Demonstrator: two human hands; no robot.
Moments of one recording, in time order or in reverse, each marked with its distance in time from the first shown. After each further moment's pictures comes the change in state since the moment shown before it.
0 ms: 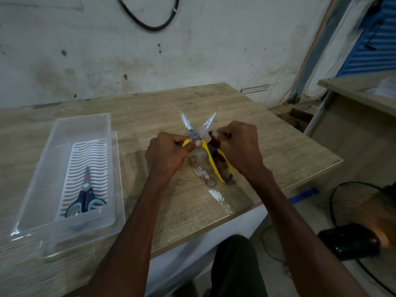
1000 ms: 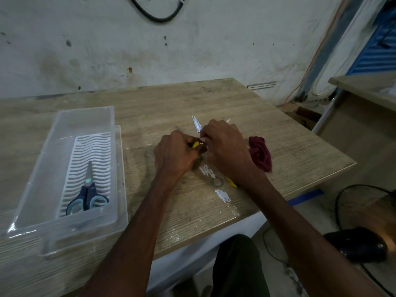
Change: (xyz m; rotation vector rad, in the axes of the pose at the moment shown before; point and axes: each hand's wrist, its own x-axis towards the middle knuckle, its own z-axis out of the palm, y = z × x) left_hand -0.001 0.002 0.006 0.159 -0.042 0.056; right_hand -0.003 -0.019 0.032 -0.165 -0.165 -0.268
